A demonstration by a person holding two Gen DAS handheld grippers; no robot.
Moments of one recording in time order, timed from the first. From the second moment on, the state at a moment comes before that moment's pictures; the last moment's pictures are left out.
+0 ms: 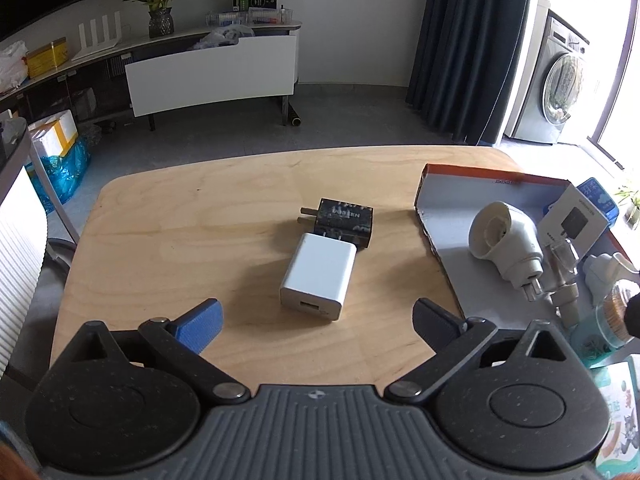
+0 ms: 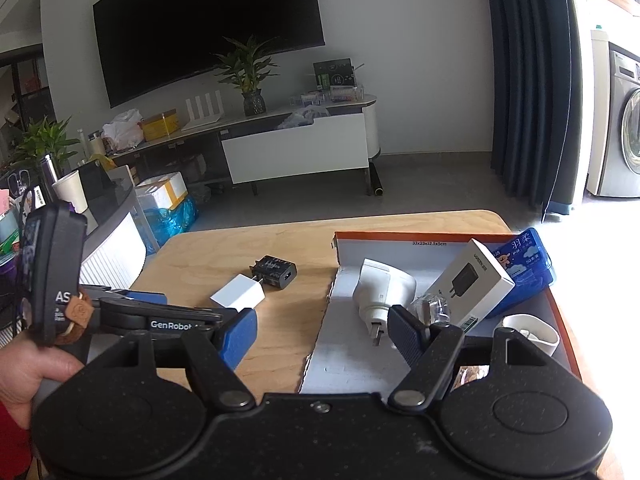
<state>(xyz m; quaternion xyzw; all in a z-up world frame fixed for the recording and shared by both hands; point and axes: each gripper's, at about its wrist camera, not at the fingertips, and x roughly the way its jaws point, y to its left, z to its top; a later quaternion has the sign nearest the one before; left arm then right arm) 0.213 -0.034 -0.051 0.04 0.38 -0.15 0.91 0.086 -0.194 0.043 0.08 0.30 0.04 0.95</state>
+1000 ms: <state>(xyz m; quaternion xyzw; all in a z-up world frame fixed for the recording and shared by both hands) 0.189 0.011 -0.039 0.00 0.38 -0.13 0.92 0.200 -0.147 0.029 0.00 0.36 0.16 0.92</state>
